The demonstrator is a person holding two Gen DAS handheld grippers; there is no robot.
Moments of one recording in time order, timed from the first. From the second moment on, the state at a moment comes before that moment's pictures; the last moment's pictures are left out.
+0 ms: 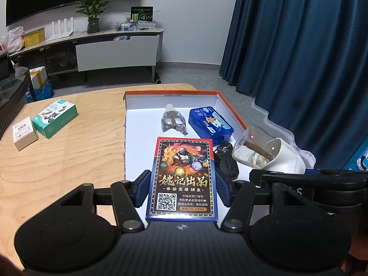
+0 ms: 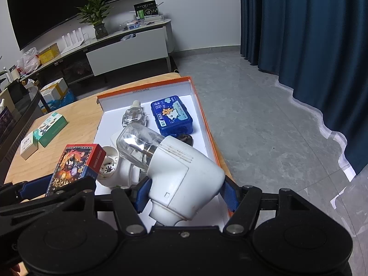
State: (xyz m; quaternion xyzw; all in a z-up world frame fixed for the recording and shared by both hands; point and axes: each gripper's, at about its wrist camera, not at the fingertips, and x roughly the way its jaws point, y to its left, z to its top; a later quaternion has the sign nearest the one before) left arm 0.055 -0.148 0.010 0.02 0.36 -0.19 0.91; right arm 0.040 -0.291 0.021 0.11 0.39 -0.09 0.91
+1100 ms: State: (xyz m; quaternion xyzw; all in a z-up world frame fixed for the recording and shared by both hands) left arm 0.187 -0.164 0.017 0.04 0.37 -0.17 0.91; right arm 0.196 -0.309 0.036 0.09 0.40 -0.06 0.91
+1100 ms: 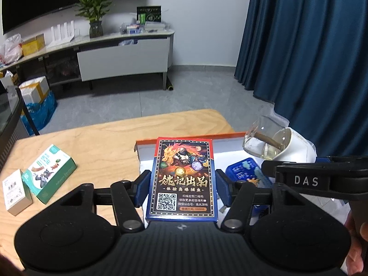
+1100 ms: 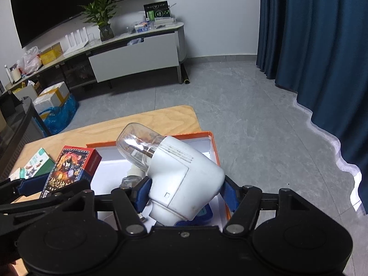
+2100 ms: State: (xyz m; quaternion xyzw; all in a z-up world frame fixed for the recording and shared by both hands) left arm 0.200 -0.079 0.014 -0.03 0.37 -0.11 0.92; right arm 0.212 -0.255 0.058 0.07 0.36 -0.01 0.93
